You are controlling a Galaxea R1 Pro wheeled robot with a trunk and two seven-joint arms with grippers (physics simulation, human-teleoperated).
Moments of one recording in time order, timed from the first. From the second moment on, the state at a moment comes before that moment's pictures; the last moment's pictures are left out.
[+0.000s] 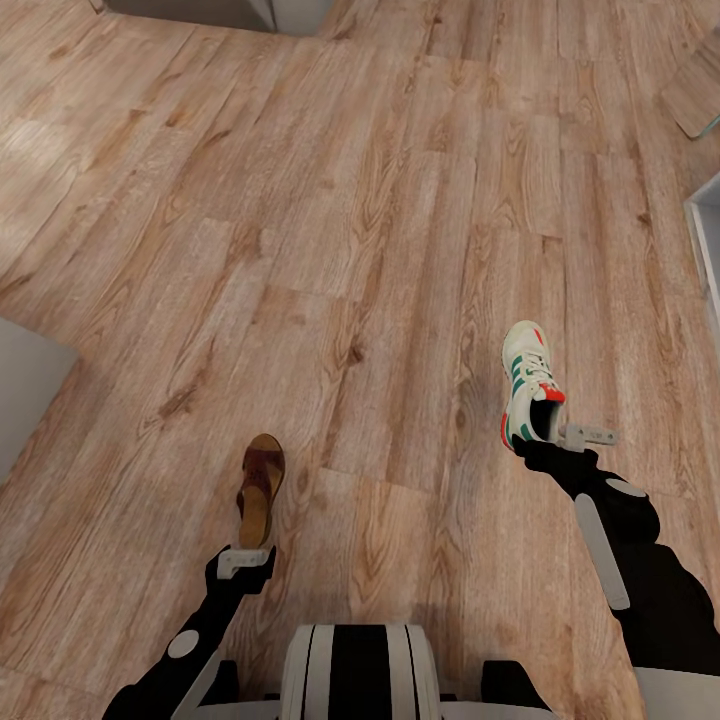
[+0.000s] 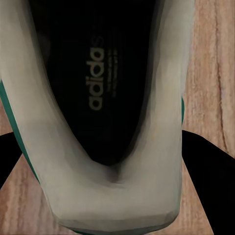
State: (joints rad) left arm -0.40 0.08 -0.22 -0.69 0.23 -0.29 0.02; right arm -0.50 -0.16 -0.11 -1.51 -0.21 0.65 -0.10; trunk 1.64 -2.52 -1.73
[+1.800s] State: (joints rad) left arm -0.39 0.08 -0.22 -0.78 0.23 -0.29 0.02; right arm -0.50 -0.16 -0.11 -1.52 -0.21 0.65 -0.11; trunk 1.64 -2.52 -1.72
